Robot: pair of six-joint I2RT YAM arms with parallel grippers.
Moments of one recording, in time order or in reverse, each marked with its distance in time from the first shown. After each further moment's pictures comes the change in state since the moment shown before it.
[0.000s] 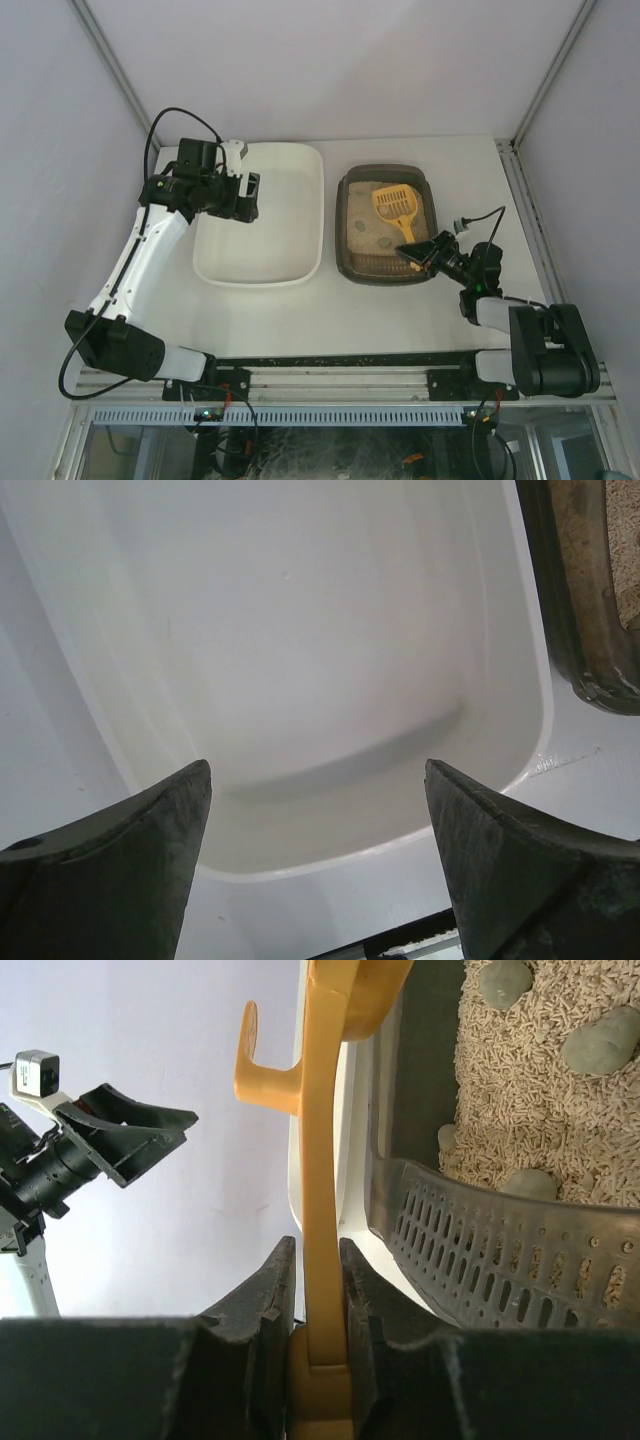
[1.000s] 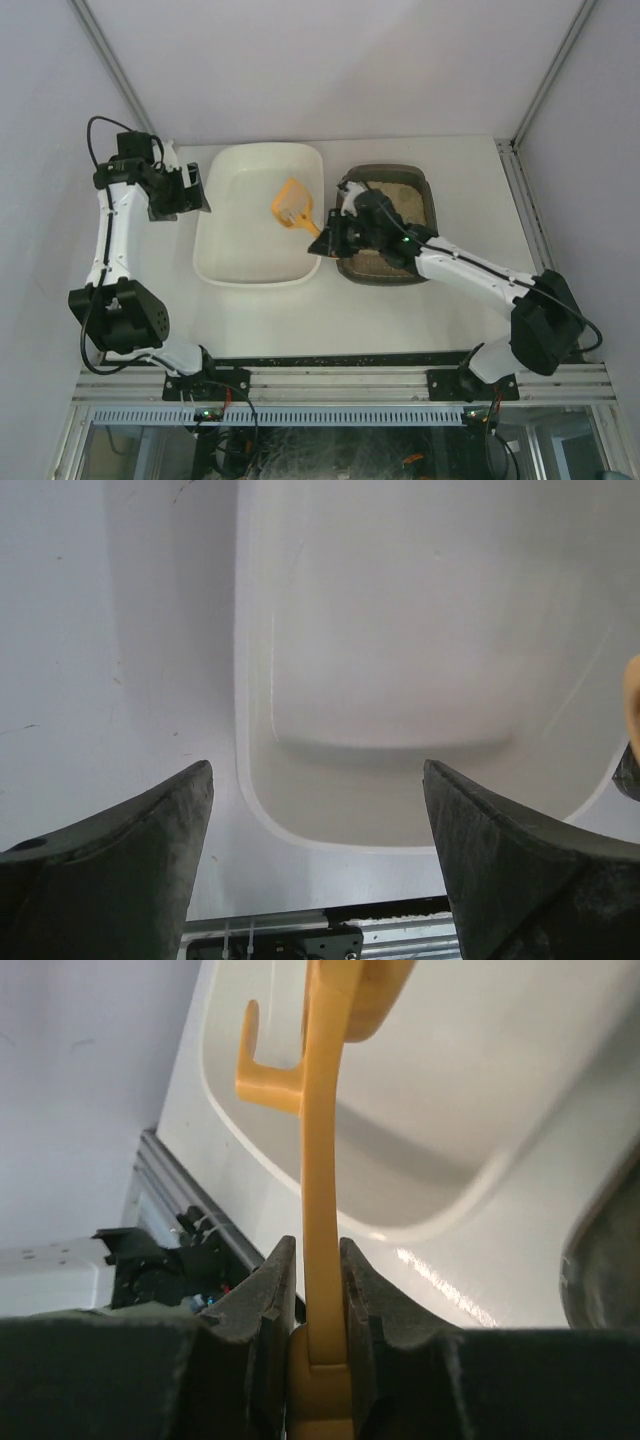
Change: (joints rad) left arm 0.384 0.144 0.078 -0.106 0.098 -0.080; right arm 0.674 0.116 0.753 -0.995 0.446 -0.523
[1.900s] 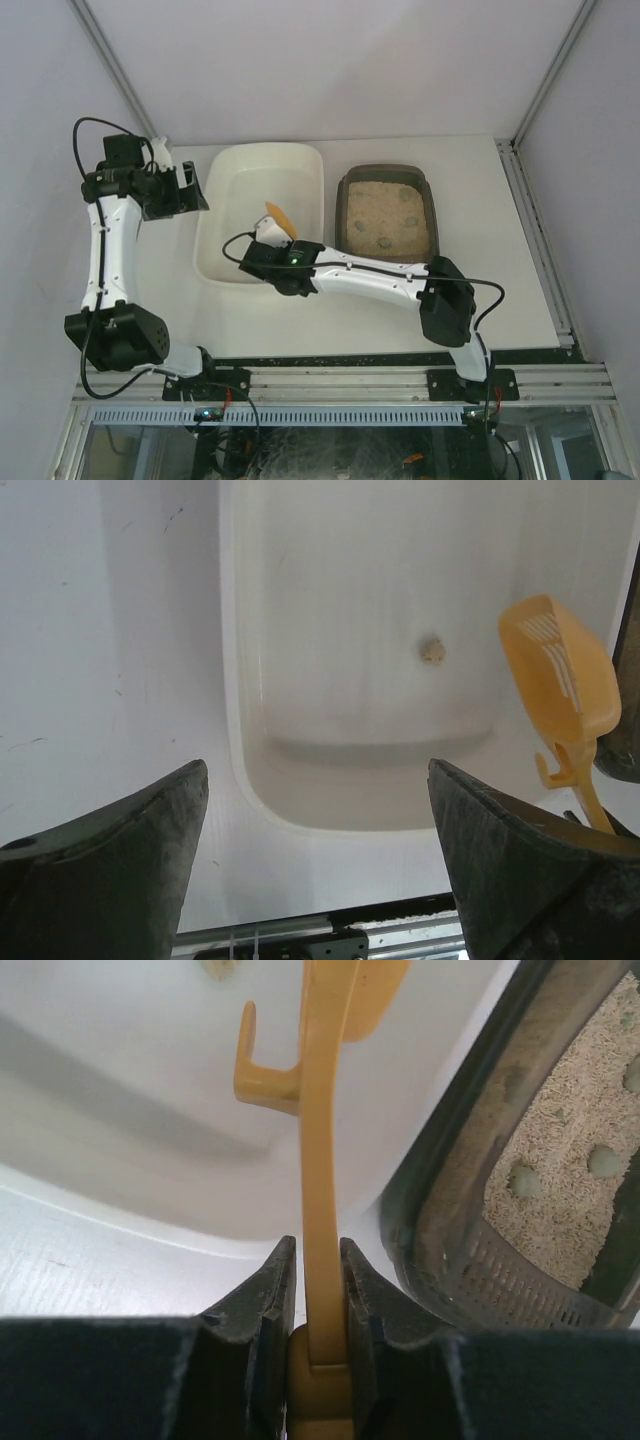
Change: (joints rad) left arm 0.044 -0.093 0.006 -0.027 0.080 0.042; right arm 0.500 0.605 0.818 -0.859 1.046 -0.388
